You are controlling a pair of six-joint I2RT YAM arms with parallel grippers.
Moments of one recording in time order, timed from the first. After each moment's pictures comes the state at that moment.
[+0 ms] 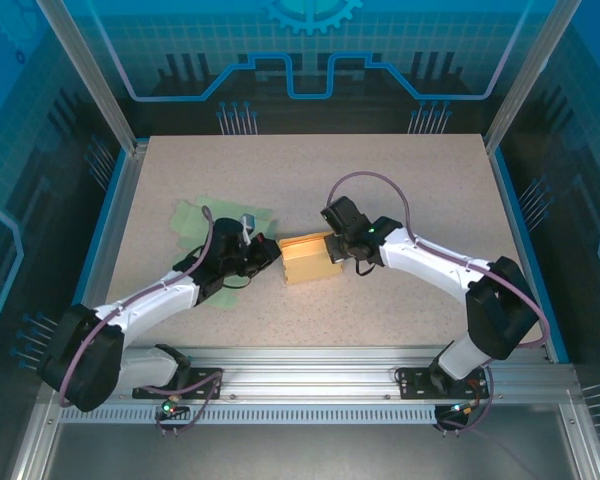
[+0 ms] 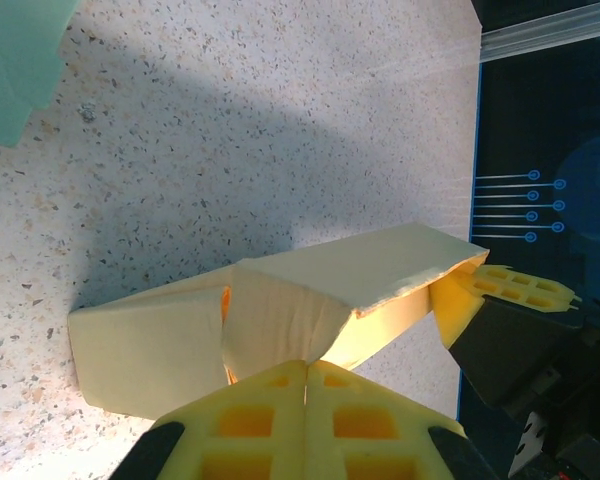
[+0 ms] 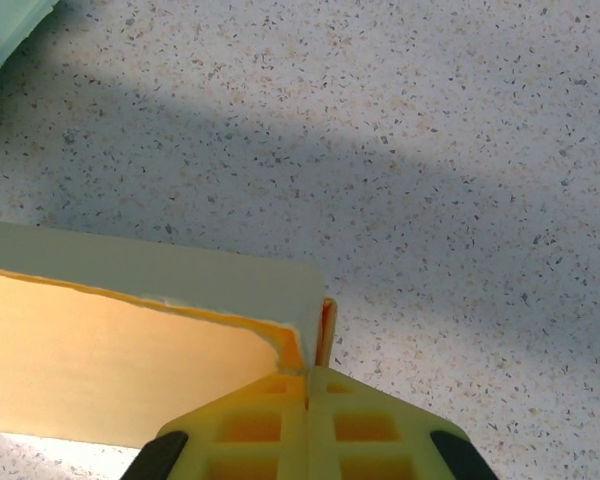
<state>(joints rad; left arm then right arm) -0.47 1.24 0.59 0.08 0.31 -1.09 0.71 1.57 1.12 -0.59 0.26 0.29</state>
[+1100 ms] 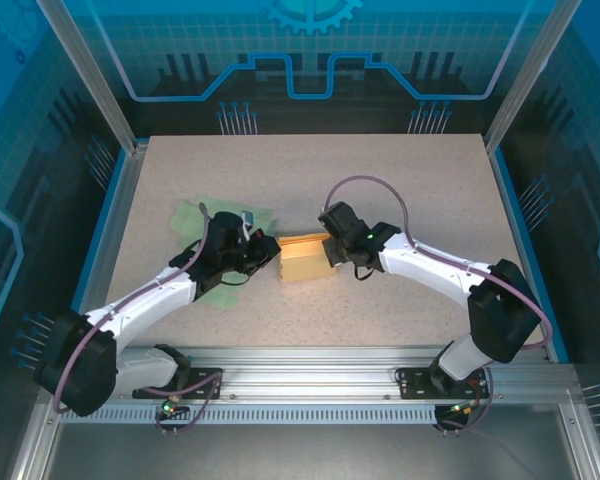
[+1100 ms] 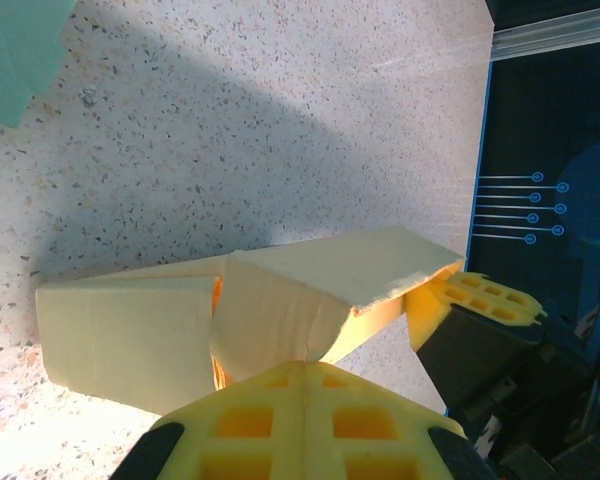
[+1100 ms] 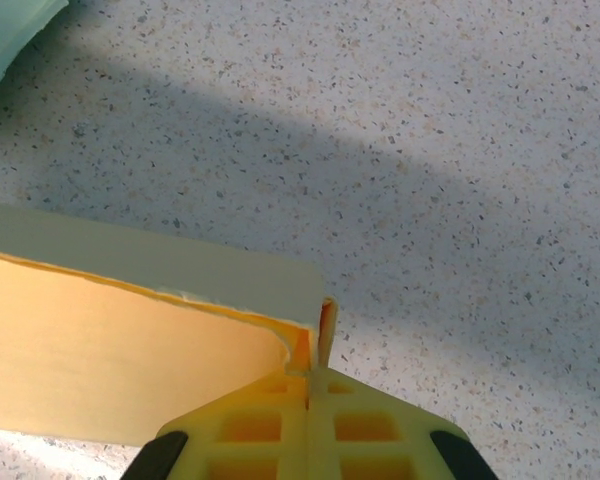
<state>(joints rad) -0.48 1.23 0.68 -0.08 0.32 -1.10 0.74 1.54 1.09 -0.57 0.29 0.30</state>
